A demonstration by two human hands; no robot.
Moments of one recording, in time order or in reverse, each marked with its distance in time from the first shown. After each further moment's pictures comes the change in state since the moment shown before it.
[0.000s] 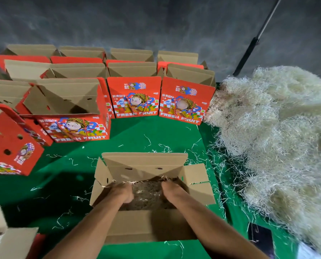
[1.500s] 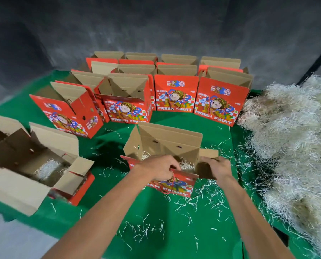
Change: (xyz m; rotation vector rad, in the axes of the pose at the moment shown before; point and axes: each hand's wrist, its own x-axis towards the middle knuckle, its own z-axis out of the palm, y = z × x) left_hand -0.211 0.043 -0.036 -0.270 0.163 0.396; right_hand -0.087 0.081 -0.056 1.082 0.239 0.059
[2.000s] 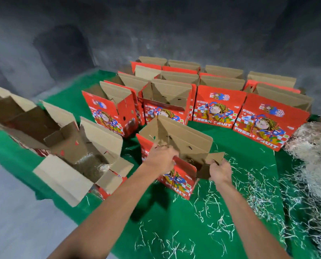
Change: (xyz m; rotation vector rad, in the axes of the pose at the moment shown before) left_hand -0.027 -0.123 -0.038 0.225 0.518 -0.136; right_hand -0.004 -0.035 0.153 -0.068 0.024 -0.219
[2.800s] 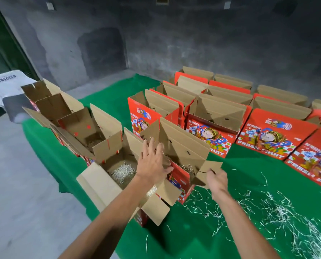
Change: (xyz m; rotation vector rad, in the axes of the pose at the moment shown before) left_hand -0.034 -0.227 0.001 0.000 0.189 -0.452; right_hand -0.022 -0.059 0.219 -0.038 -0.154 -0.007
